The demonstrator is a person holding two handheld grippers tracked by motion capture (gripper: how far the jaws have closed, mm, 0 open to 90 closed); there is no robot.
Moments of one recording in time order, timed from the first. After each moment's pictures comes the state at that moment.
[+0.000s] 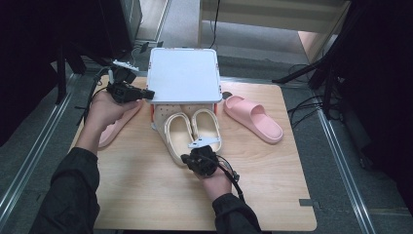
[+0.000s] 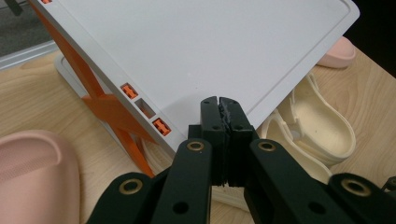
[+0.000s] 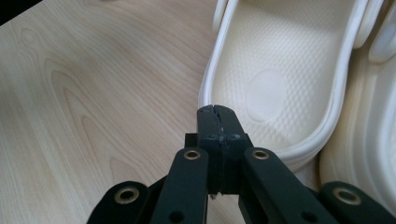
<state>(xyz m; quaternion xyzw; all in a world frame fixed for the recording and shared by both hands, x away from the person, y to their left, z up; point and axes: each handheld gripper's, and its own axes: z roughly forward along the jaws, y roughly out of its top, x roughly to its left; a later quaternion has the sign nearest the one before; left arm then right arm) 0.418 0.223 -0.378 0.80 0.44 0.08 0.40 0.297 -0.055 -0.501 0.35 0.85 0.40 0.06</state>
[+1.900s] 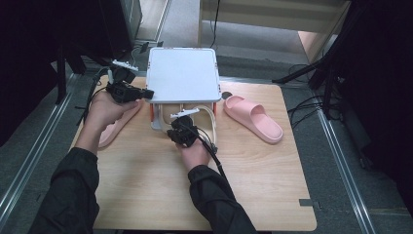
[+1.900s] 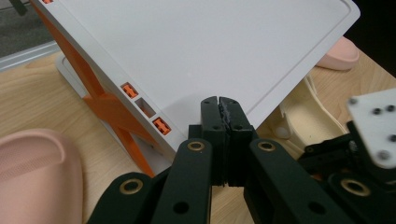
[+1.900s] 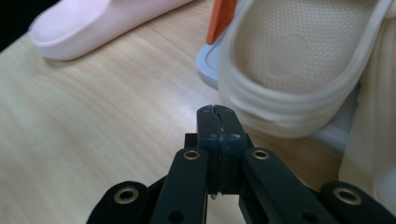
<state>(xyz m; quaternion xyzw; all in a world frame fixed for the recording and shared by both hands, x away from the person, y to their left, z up) 0.418 0.224 -0.379 0.80 0.44 0.09 0.40 0.374 0.008 -0.493 0.40 0.83 0.39 0.07</state>
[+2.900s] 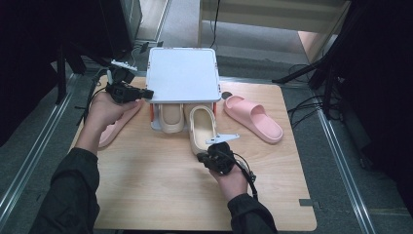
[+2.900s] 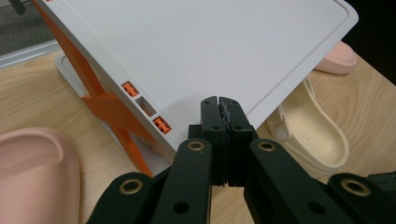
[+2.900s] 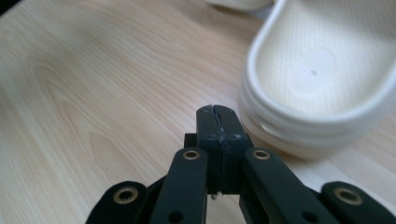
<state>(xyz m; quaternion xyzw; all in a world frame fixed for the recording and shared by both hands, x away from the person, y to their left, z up) 0.418 0.226 -0.380 0.79 0.45 0.08 0.41 0.301 -0.100 -0.489 0.39 0.84 0.38 0.05</state>
